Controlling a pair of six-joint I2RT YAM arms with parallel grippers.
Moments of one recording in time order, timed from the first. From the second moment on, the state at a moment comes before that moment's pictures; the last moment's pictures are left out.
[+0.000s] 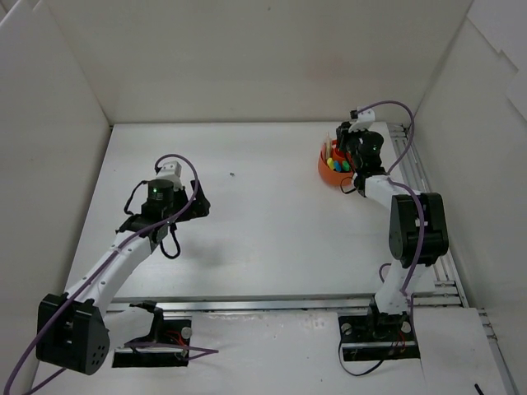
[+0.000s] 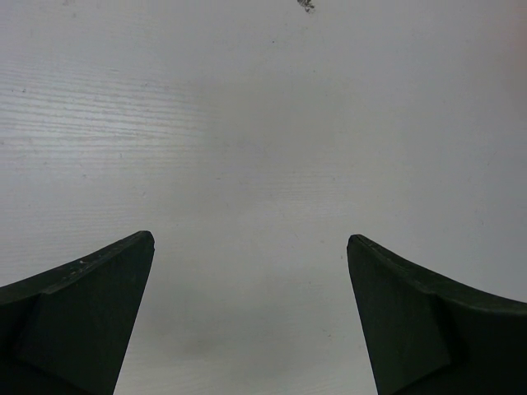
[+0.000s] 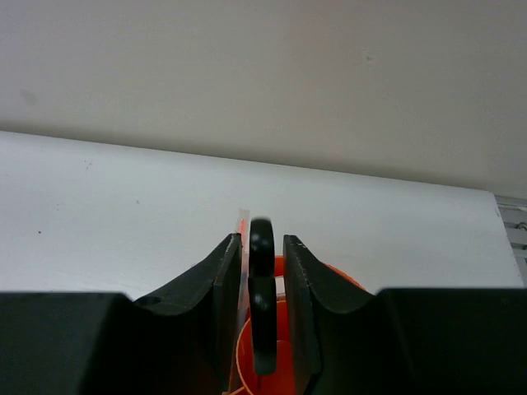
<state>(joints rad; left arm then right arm) -0.25 1.14 0.76 -0.24 0.02 -0.40 0.07 1.83 1.11 0.69 -0.11 -0.02</state>
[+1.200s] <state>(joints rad) -0.29 0.60 0.57 -0.37 -0.01 -0.49 0.07 0.70 0.70 -0.27 0.23 0.43</state>
